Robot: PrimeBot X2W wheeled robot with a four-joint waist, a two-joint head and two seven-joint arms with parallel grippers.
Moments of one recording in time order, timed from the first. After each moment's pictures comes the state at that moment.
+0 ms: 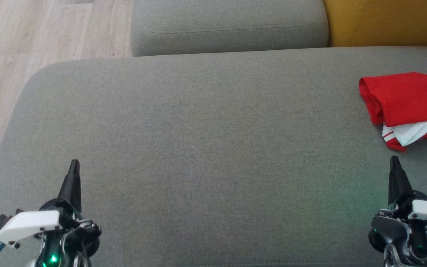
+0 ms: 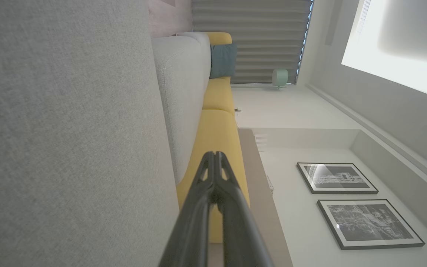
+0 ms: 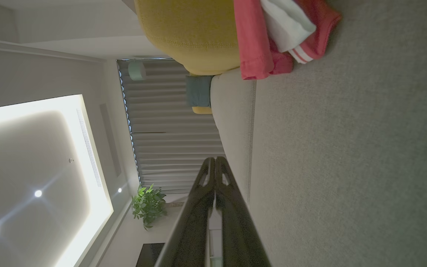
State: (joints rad) left arm -0.05 0.06 0.05 0.27 -1.63 -0.12 0.09; right arm -0.06 -0.06 -0.11 0.28 1.63 0.12 0.09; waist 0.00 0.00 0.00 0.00
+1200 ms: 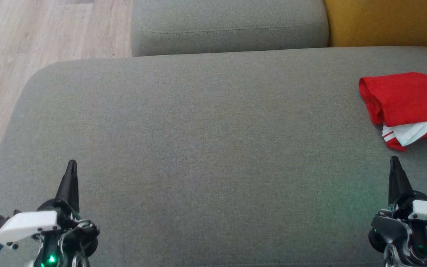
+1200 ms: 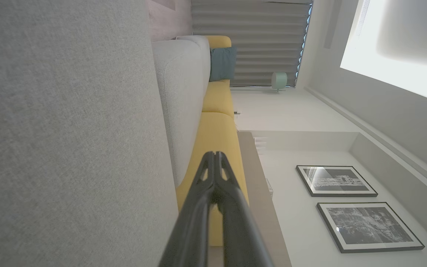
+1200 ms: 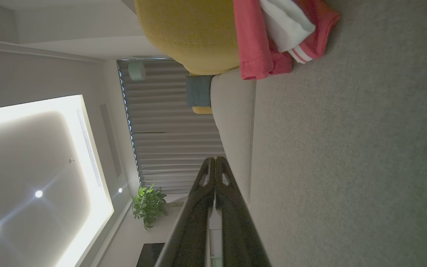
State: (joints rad) left arm -0.05 0.05 0.07 0.27 -1.63 -0.12 0.10; right arm -0.06 -0.05 -0.12 0.28 1.62 0.12 0.10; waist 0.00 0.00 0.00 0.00
